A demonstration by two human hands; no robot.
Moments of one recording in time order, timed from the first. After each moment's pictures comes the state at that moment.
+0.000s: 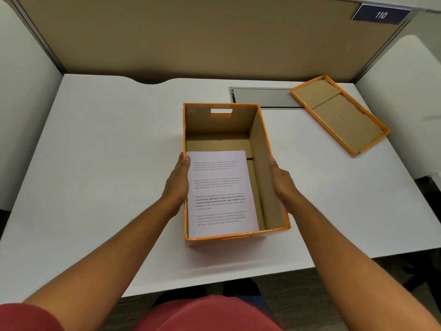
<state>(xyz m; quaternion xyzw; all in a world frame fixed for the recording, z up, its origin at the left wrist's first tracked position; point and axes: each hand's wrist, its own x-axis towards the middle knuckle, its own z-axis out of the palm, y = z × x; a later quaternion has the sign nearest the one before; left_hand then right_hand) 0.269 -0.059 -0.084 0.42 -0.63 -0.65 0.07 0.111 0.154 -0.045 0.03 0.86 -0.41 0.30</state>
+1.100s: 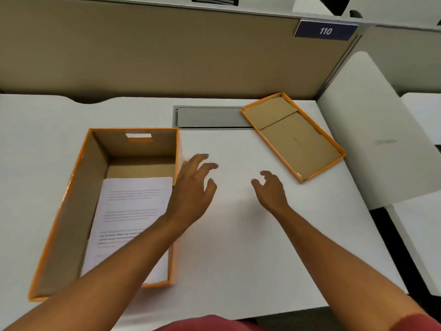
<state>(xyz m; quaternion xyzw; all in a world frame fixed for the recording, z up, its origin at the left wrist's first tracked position) 0.058 0.136 -0.014 0.22 -0.89 -0.36 0.15 -0.117 0.302 -0.086 -0.11 0.91 -0.32 0.22</state>
